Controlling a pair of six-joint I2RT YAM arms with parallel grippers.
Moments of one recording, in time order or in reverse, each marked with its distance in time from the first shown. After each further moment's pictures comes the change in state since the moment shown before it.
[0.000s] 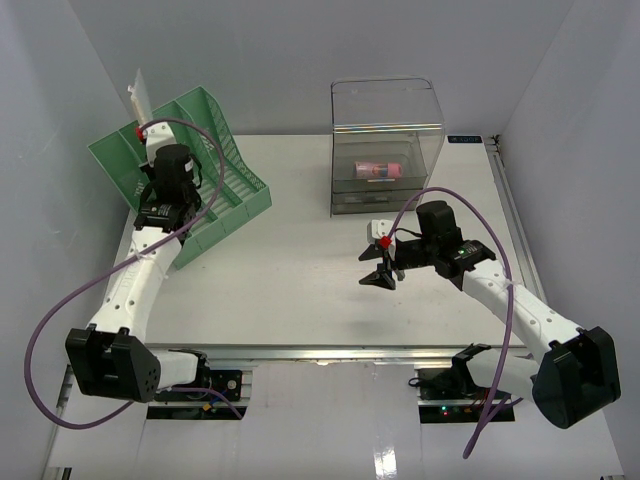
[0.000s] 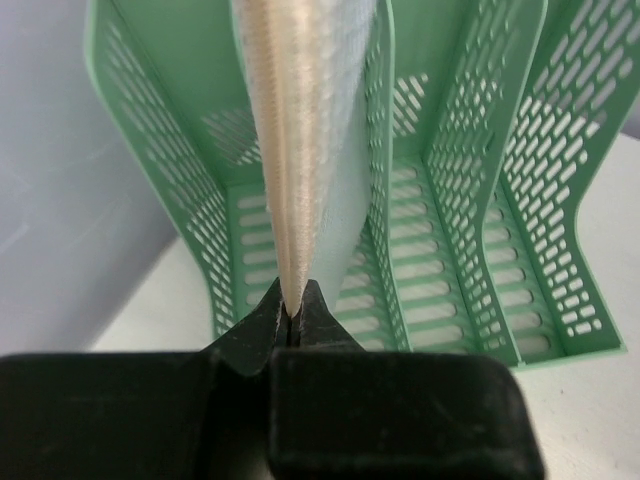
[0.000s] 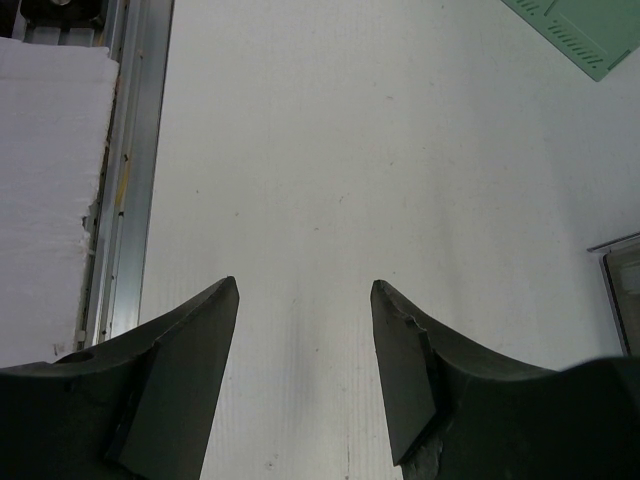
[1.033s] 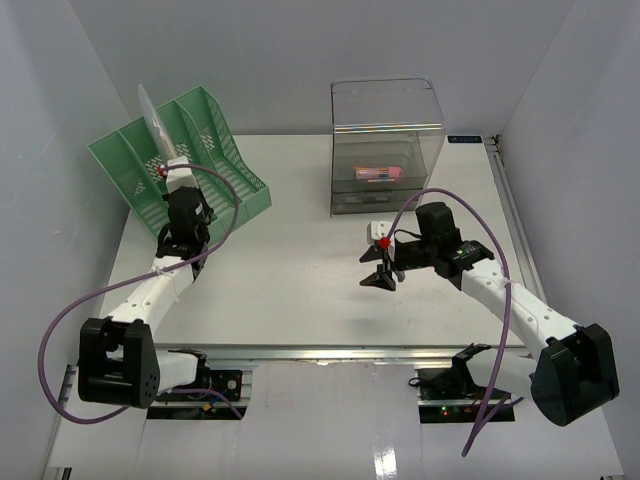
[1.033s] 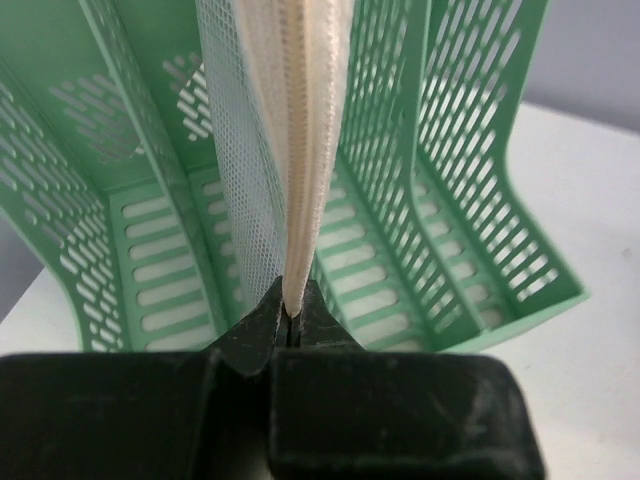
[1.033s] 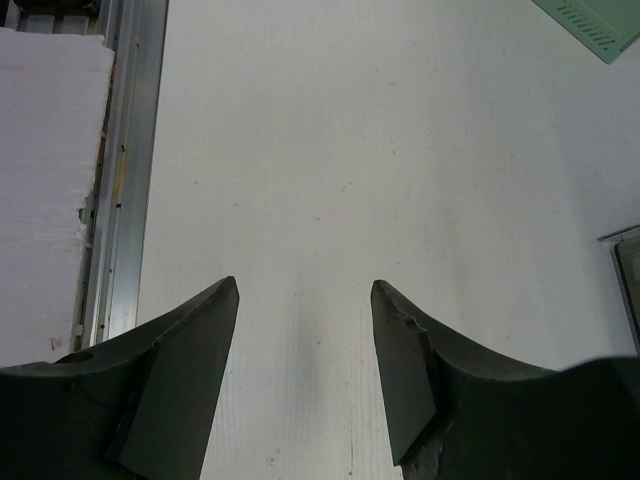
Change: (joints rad) left arm 0.008 -0.029 -0.466 0.607 0.233 0.018; right arm -0.010 0.014 -0.013 0.000 0.004 -0.012
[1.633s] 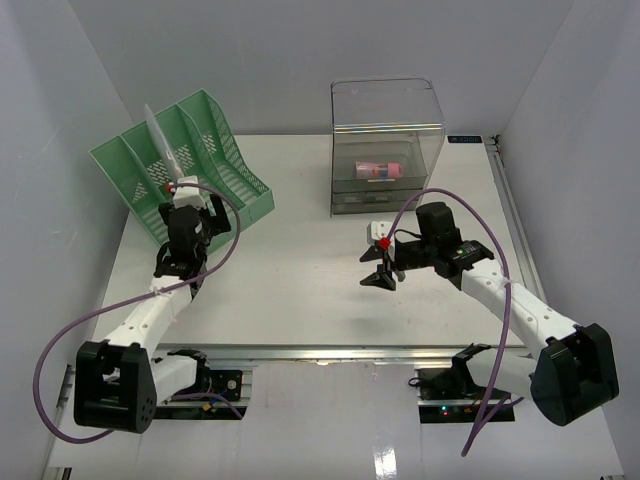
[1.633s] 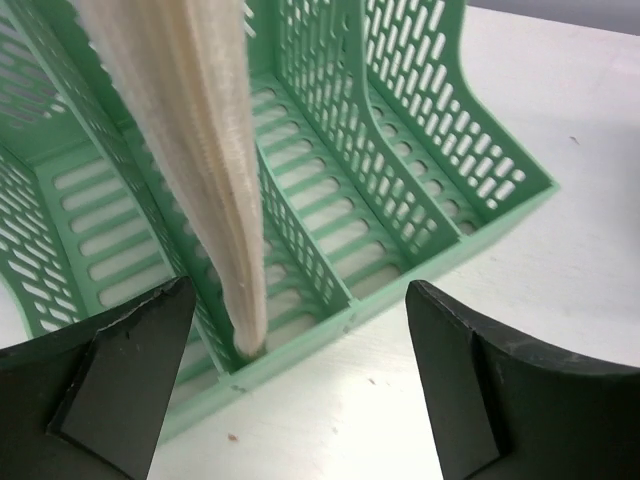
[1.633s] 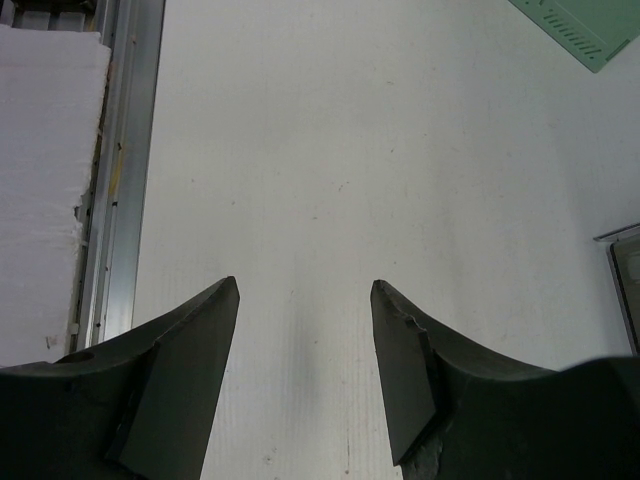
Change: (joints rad) left arm 0.003 -0.136 -0.143 -0.065 0.174 0.016; right arm -0.006 0.001 0.000 -0.001 0.001 -0.010
